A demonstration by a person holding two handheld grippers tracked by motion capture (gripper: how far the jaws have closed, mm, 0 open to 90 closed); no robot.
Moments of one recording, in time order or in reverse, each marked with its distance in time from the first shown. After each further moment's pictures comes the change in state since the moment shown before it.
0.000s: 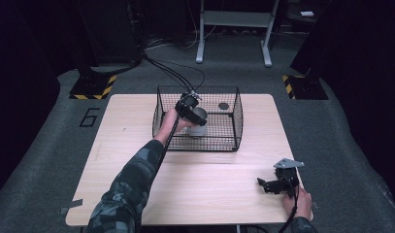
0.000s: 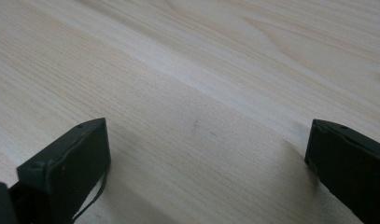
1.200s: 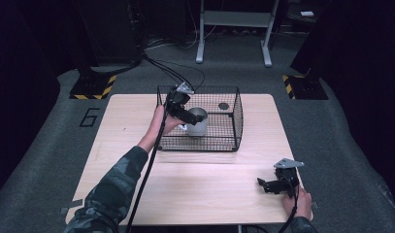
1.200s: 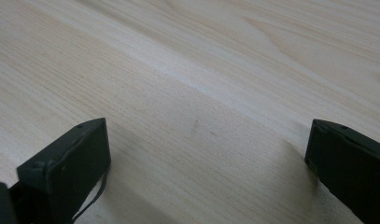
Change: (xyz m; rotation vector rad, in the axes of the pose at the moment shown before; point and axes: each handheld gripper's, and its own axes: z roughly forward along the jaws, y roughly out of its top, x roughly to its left) left arm -0.035 -0.006 -0.104 -0.234 -0.031 0.072; right arm -0.001 0.000 0.000 0.004 -0.006 -0.014
